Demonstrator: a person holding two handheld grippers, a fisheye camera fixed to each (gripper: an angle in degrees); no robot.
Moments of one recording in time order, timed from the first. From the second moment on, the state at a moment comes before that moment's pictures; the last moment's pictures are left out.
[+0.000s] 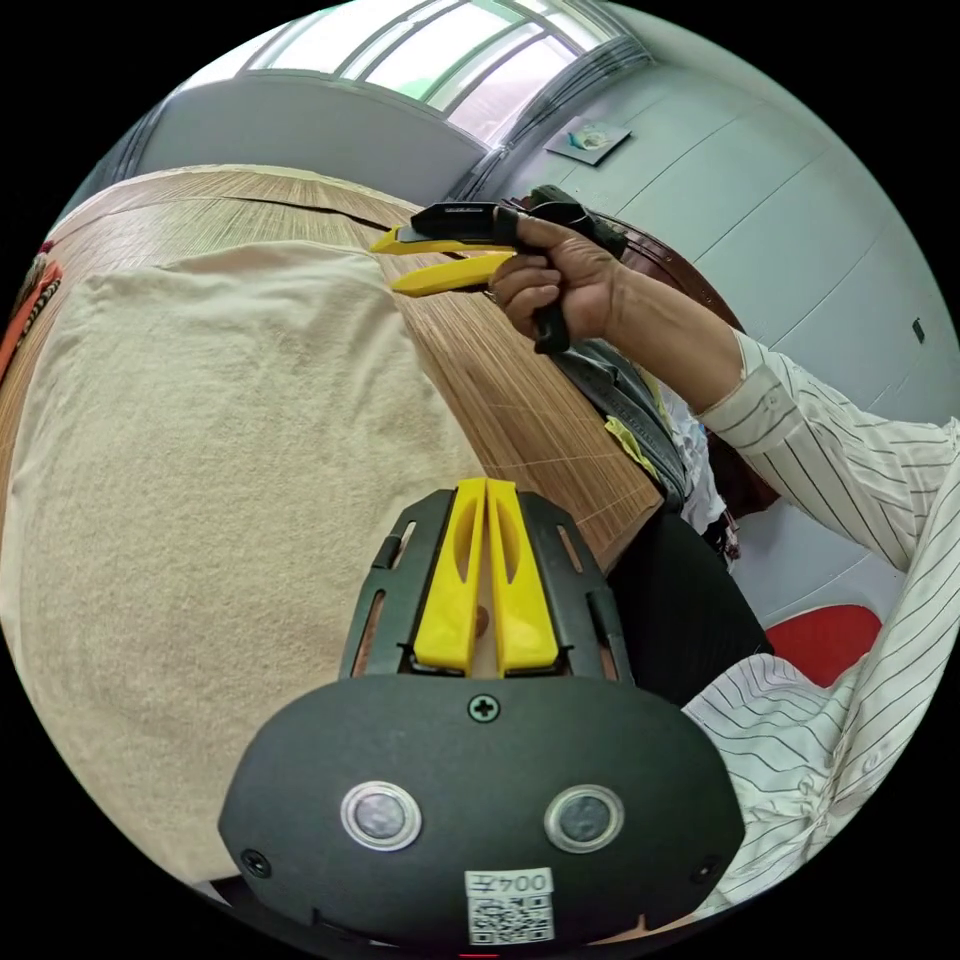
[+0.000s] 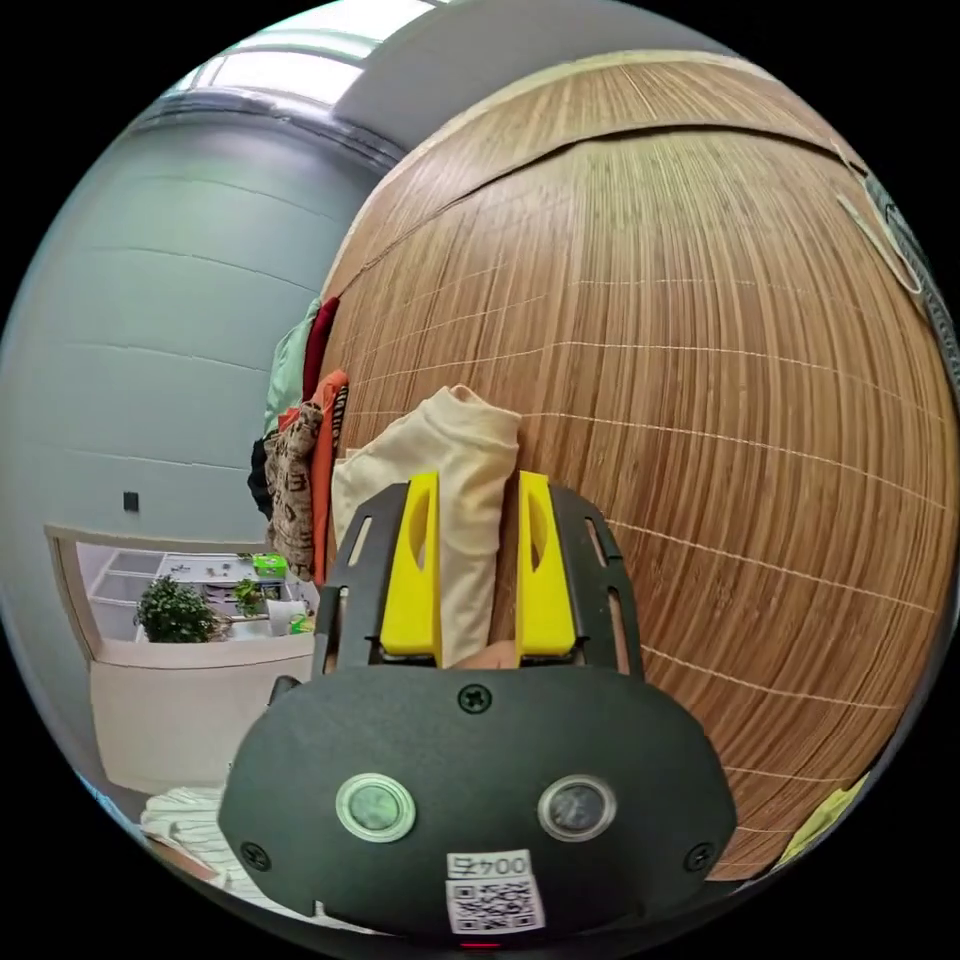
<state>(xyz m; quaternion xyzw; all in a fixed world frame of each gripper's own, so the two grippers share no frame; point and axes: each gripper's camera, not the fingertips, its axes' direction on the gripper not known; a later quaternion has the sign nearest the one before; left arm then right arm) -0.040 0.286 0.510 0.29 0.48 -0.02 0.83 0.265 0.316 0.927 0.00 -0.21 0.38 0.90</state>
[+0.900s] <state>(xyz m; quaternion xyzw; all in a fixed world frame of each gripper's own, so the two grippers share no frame) -0.098 0.280 0.491 0.33 0.52 -0.13 0.78 0.222 0.315 0.902 0.12 -0.13 0.24 0.95</state>
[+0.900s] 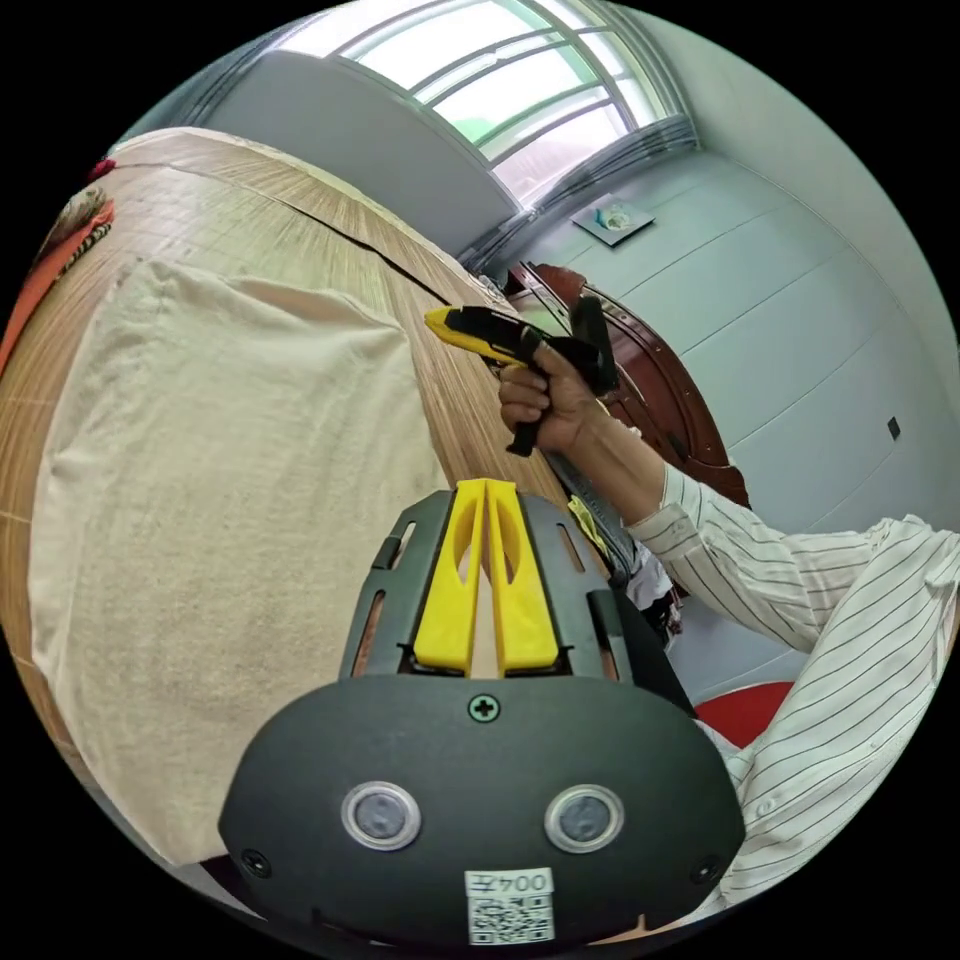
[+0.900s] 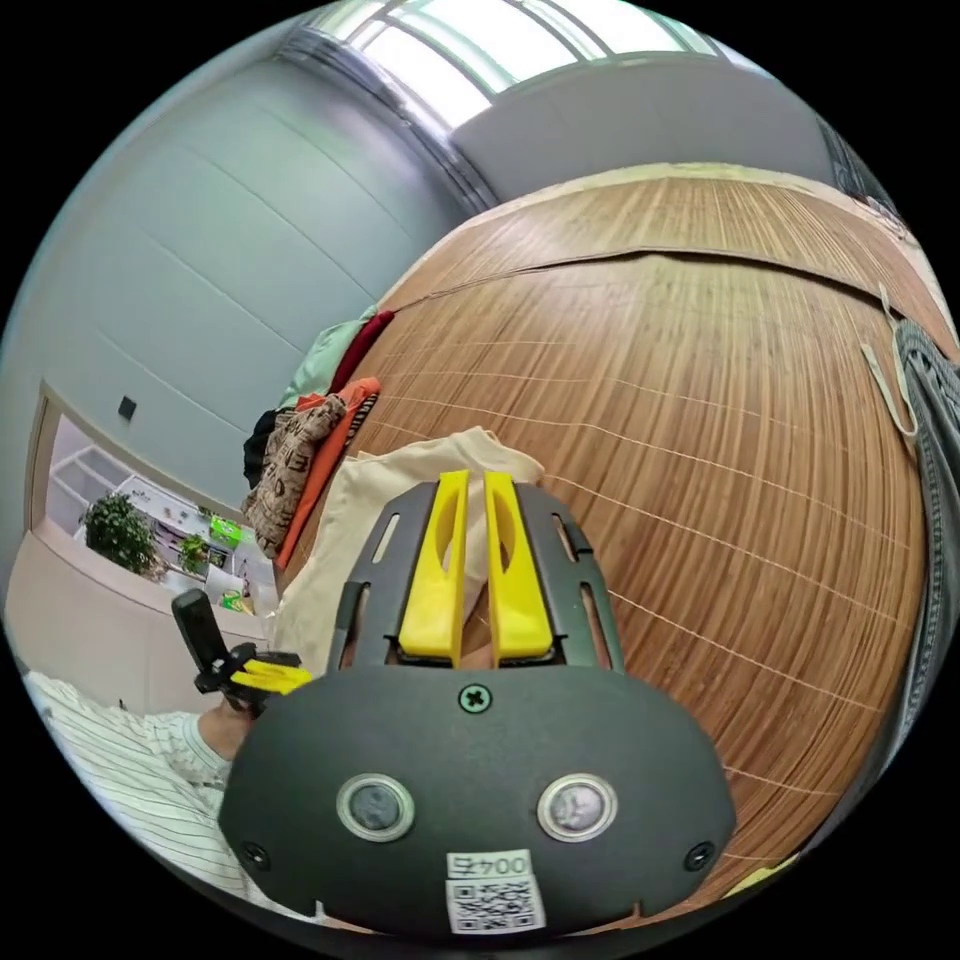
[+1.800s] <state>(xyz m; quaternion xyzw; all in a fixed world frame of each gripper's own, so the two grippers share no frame) -0.161 0.195 0.513 0.25 0.42 -0.29 0.82 0.095 0.236 0.936 0.01 0.02 0.08 1.00</state>
